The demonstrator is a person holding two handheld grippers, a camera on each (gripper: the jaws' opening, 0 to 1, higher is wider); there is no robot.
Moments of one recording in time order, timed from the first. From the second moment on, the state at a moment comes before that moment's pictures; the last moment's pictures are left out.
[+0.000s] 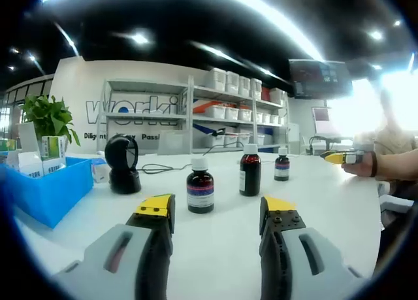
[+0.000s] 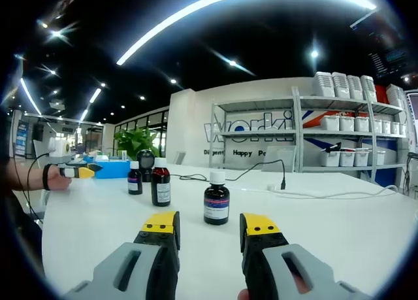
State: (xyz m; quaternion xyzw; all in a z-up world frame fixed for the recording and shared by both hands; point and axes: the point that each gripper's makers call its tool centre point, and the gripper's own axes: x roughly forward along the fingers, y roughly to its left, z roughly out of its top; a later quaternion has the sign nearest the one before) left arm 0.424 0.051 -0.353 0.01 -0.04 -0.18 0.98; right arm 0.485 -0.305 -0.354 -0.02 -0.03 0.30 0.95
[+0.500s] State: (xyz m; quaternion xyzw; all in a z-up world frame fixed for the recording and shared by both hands) left arm 0.432 0.071 -0.347 0.01 -0.07 -0.18 0.98; right arm 0.487 -0.307 -0.356 -0.02 -0.02 0.30 0.95
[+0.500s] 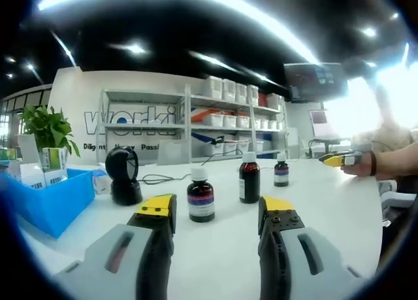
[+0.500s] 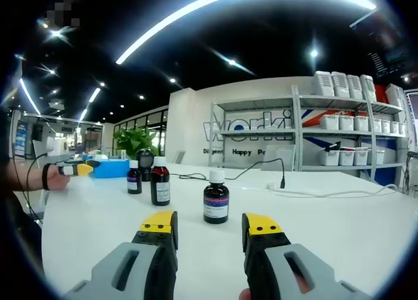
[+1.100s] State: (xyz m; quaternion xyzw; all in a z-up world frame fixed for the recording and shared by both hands) left arm 0.422 0.051 -0.350 0.04 -0.05 -0.18 0.98; right arm 0.486 -0.307 -0.355 -0.01 -0.03 0.31 0.95
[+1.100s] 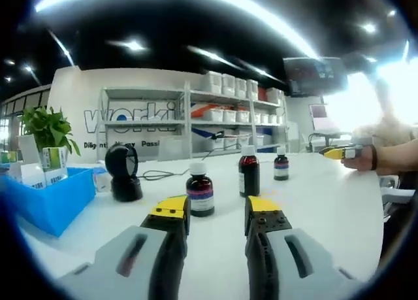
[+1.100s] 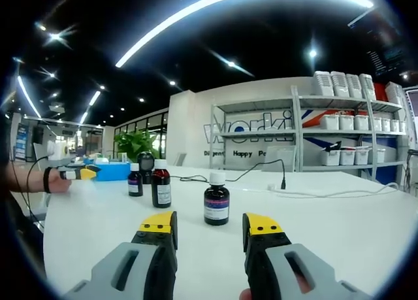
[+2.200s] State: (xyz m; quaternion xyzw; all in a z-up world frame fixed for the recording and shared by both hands) left arm 0.428 0.064 -0.353 0.01 -0.04 -0.16 0.99; right arm 0.486 -0.303 -0.358 0.01 -0.01 0.32 0.95
